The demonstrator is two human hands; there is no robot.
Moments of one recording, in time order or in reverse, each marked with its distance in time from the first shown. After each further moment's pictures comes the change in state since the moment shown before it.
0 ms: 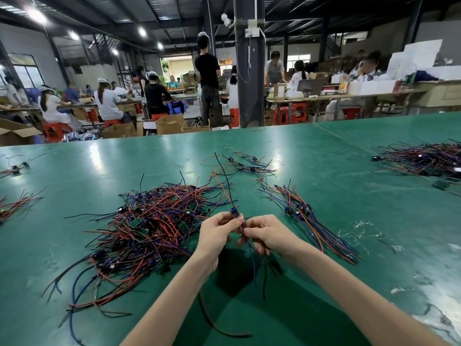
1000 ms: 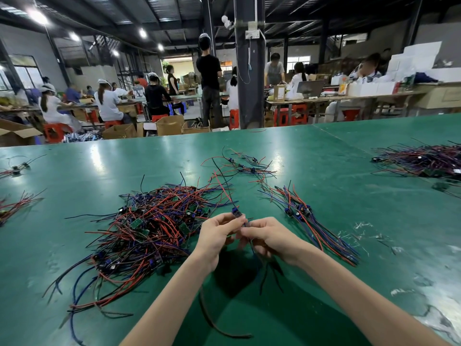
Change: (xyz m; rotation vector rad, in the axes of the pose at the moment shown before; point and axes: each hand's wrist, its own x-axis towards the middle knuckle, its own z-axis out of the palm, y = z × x) left_hand 0.002 0.005 -0.001 -0.104 -0.048 -0.091; right_hand -0.003 -0.003 -0.001 0.026 -0.052 0.066
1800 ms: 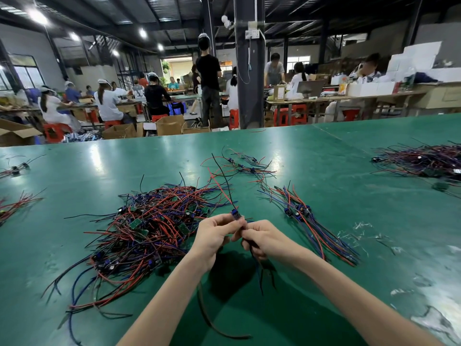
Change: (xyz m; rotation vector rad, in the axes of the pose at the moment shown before) left_hand -0.001 0.002 -0.006 0.049 -0.076 0.030; right_hand -0.004 -0.007 0.014 -0.048 0.020 0.004
